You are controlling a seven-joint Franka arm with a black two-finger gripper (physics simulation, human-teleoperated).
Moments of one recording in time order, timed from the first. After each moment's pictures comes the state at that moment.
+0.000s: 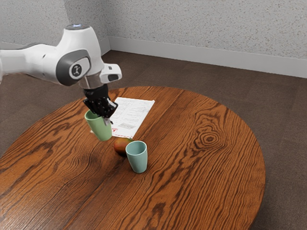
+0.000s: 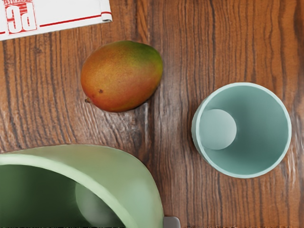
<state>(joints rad) -0.10 -0.01 0.05 -2.00 0.01 2.03 -0.04</state>
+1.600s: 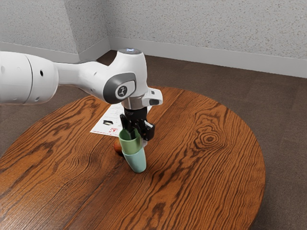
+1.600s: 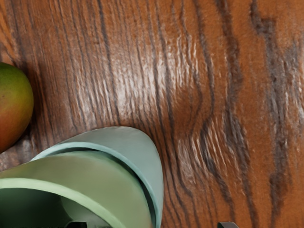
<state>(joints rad) -0.17 0.28 -0.04 -1.82 0.04 2.03 -0.05</state>
